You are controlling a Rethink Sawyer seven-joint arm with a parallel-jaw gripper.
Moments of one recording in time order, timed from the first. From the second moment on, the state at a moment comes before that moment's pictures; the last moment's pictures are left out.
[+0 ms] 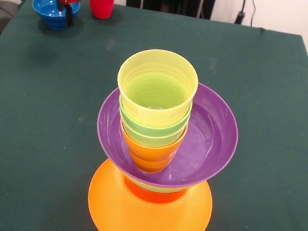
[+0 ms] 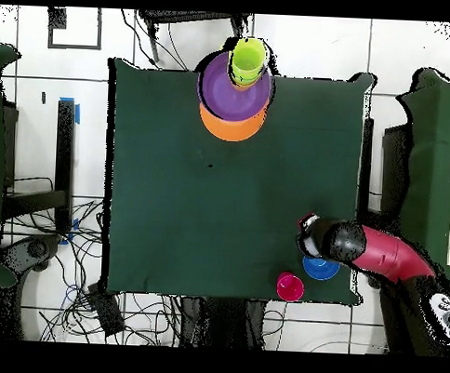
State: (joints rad) arm -0.81 -0.59 0.16 1.76 -0.47 0.55 2.42
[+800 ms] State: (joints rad) arm -0.81 -0.50 0.14 1.76 -0.54 0.51 2.42
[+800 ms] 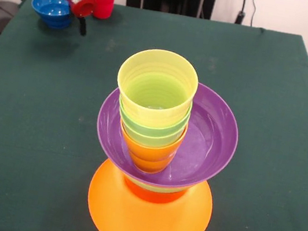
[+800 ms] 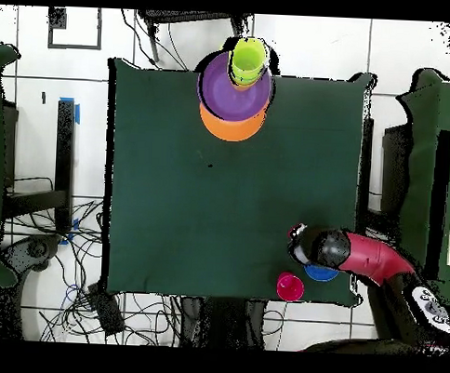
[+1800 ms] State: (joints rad) arm -0.83 -0.57 0.14 1.76 -0.55 0.51 2.42
